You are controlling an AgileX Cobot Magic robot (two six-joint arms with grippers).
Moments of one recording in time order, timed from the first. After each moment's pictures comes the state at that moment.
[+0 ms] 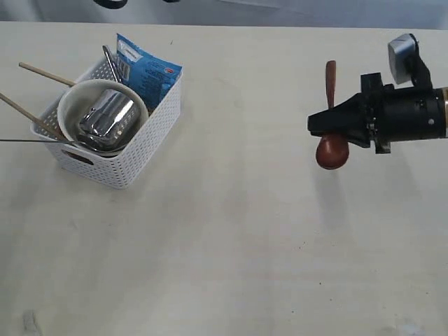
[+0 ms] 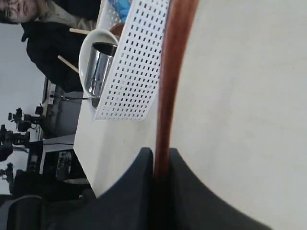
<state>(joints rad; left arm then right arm) -0.43 1.42 -1.08 -0.92 0.15 0.96 -0.16 1.81 -0.73 -1.75 -1.17 1.89</state>
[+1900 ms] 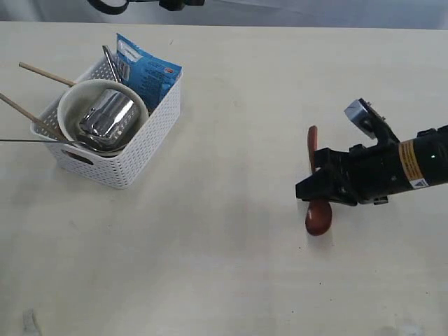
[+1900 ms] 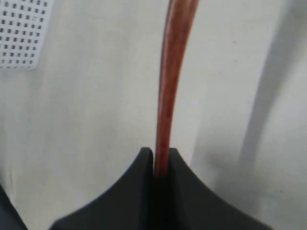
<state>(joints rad) -0.43 1.42 -1.08 -0.92 0.20 0.97 0.02 1.81 -0.56 -1.74 -0.80 1.85</state>
